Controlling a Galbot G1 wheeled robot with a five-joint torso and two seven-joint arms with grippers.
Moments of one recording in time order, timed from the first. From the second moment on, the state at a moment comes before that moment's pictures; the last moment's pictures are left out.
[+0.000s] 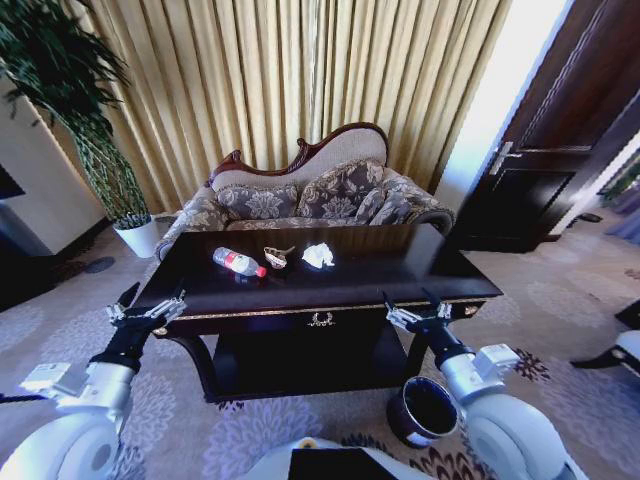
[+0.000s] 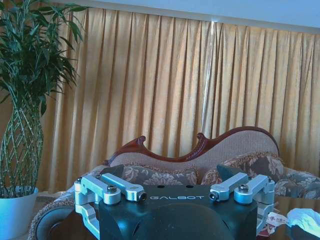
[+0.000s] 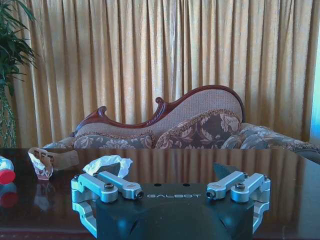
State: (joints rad) left arm 1.78 -1.26 -1.01 -2.50 -0.64 0.24 -0.01; right arm -1.78 1.05 0.66 2.50 0.54 -0.26 0.21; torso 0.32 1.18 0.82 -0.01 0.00
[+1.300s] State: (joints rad) left arm 1.79 -1.27 -1.03 -2.50 -0.63 0.28 -0.02; right arm -0.95 0.79 0.09 2.06 0.86 -0.35 0.28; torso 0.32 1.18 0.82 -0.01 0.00
